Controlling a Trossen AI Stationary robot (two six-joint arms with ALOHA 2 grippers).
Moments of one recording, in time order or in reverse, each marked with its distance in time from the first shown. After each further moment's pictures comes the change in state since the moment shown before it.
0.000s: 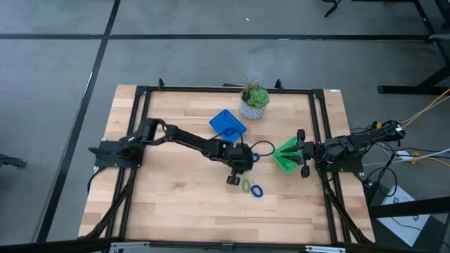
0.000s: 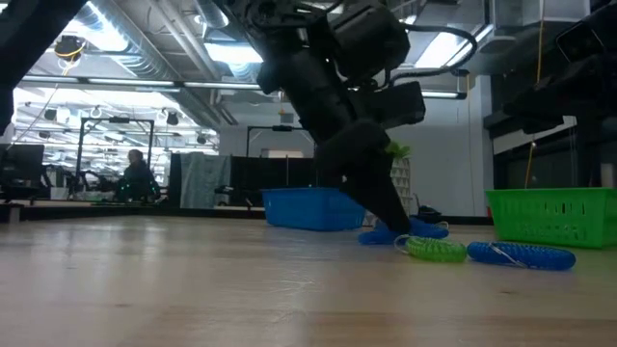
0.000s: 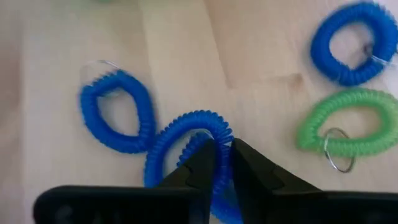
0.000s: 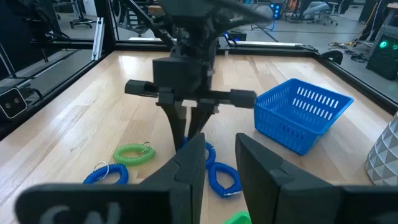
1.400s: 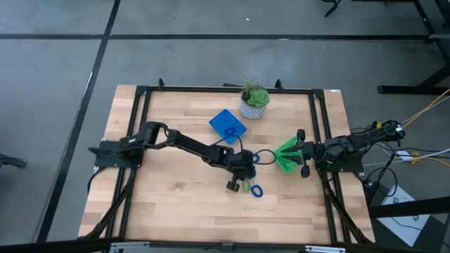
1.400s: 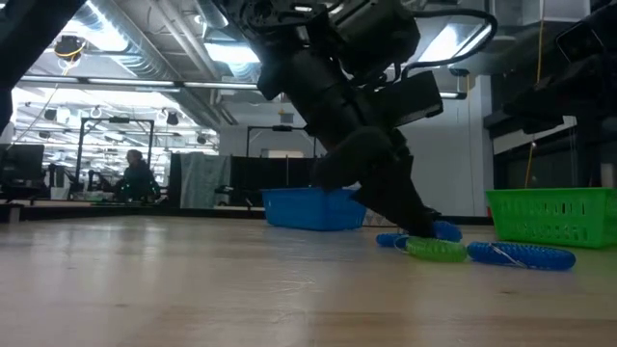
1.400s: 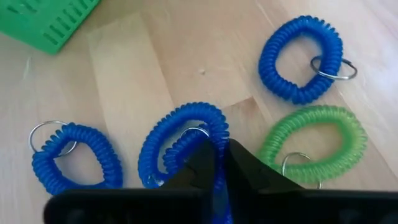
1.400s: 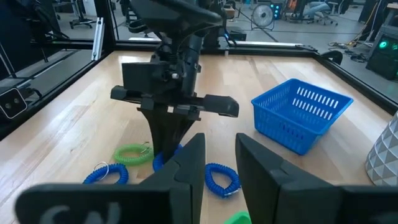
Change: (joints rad) left arm -0.049 0.038 0.001 0.097 0.004 0.120; right arm 0.000 0.000 0.000 0.000 0.000 0.000
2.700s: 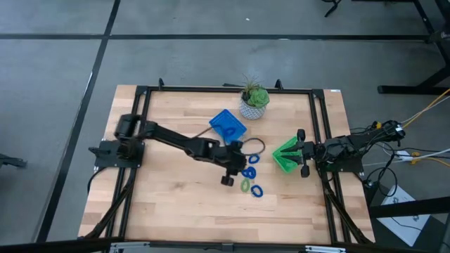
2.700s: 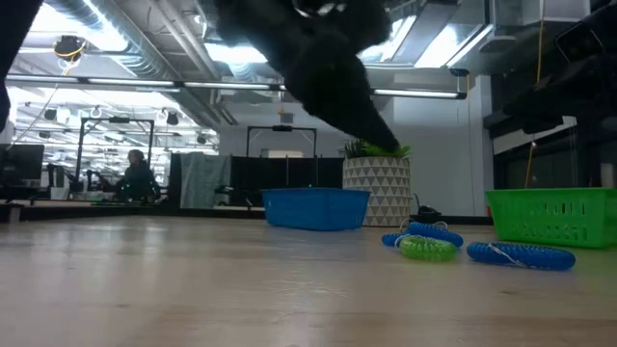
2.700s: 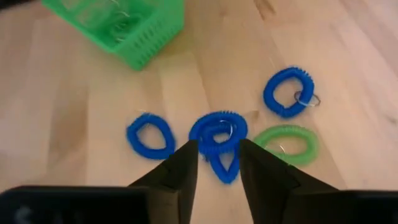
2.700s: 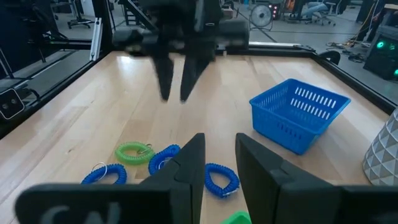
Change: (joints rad) left arm -0.007 -0.273 -0.178 0.024 -0.081 -0.099; right arm 0.000 0.000 0.000 0.000 0.008 0.000
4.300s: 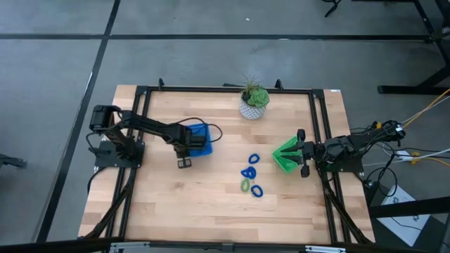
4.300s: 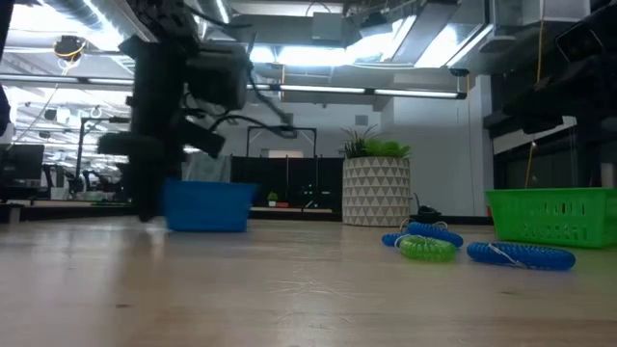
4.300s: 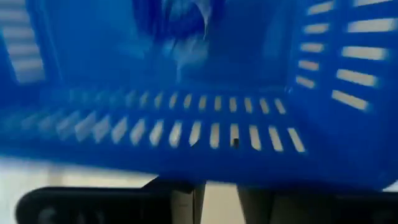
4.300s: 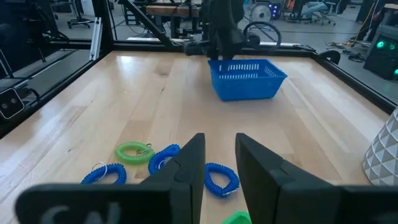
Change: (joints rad) left arm 0.176 -0.304 -0.442 -0.676 -0.052 -0.379; right arm 0.000 0.000 0.000 0.000 0.000 0.000
